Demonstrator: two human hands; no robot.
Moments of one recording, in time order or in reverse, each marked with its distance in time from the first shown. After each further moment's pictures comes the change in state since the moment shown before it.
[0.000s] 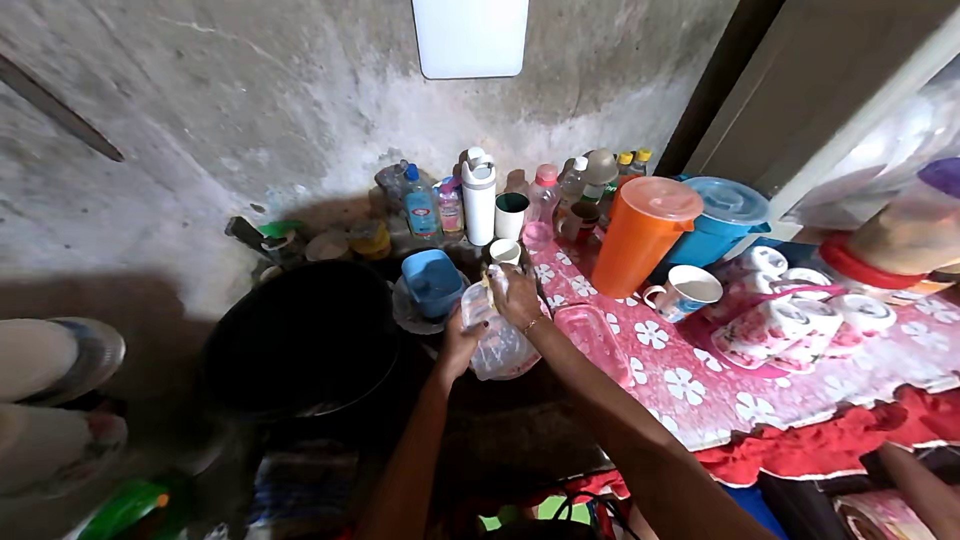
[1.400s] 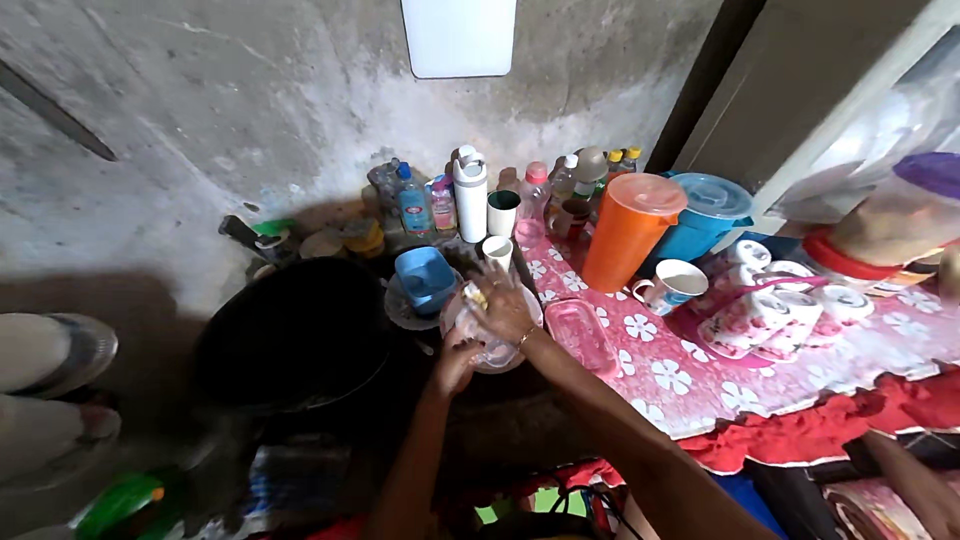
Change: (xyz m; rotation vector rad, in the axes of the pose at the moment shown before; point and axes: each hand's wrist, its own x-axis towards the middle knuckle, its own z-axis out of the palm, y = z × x) left_hand -0.033 -0.021 0.012 -0.330 -0.047 -0.054; right_hand -0.027 0.000 0.003 -0.044 -0.049 -0.136
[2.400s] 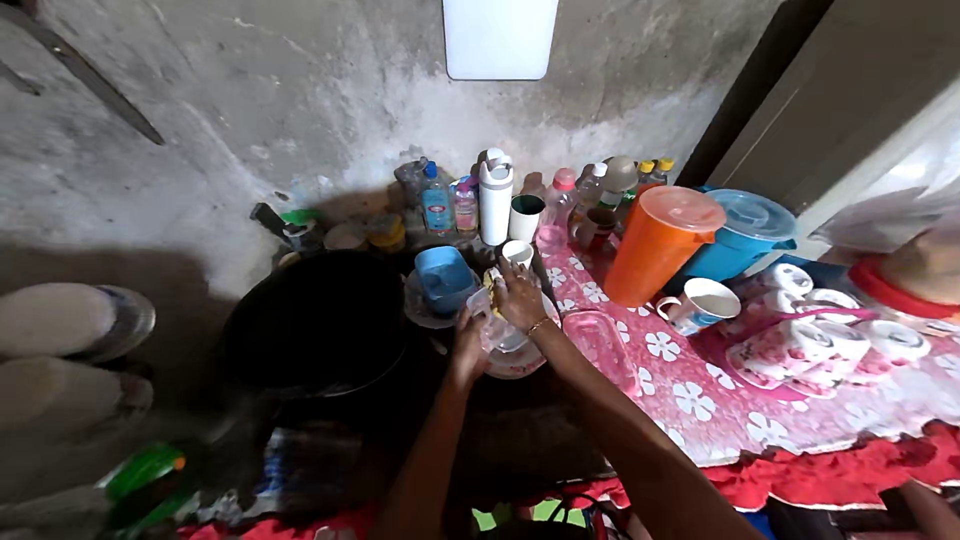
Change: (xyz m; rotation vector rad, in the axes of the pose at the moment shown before) left_hand 0.029 0.010 0.012 -0.117 0.265 -0.040; right_hand 0.033 0.004 0.004 -0.006 -0.142 0.201
